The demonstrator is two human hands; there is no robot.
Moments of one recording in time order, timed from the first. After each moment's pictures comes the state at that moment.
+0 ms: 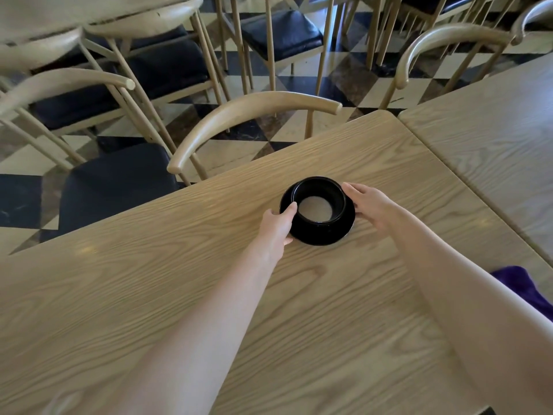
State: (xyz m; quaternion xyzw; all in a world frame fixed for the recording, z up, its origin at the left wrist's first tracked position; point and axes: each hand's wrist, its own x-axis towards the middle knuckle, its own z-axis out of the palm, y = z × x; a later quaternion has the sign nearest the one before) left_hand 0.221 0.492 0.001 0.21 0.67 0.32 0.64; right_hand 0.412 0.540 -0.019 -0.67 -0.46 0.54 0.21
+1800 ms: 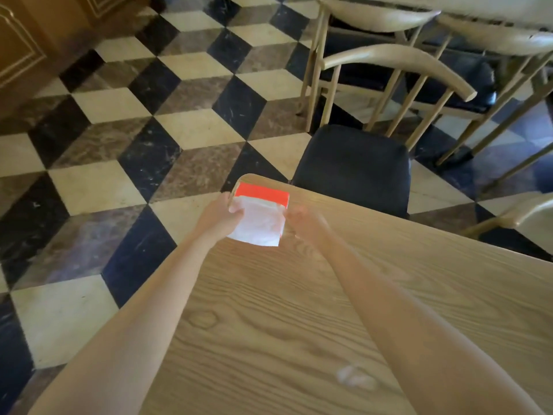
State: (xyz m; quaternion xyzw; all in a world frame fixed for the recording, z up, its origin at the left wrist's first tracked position) left_hand -0.408 0.246 0.009 0.23 0.89 0.25 0.31; right_hand -0.286 0.375 -0.029 -0.43 -0.76 0.48 -0.08
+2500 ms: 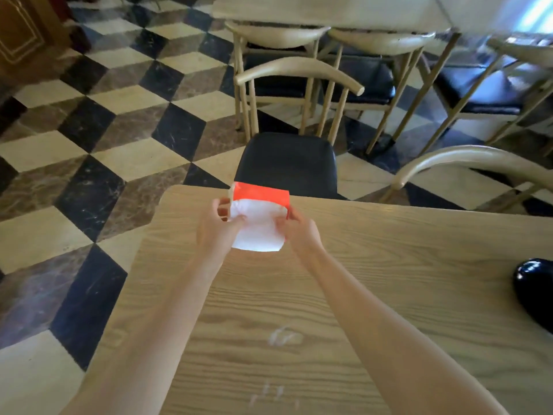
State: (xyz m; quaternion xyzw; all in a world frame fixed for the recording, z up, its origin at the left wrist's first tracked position) left_hand -0.257 0.298 0.036 0.20 0.82 0.46 0.27; right_hand -0.138 0.384 0.004 -0.49 -0.63 0.57 0.18
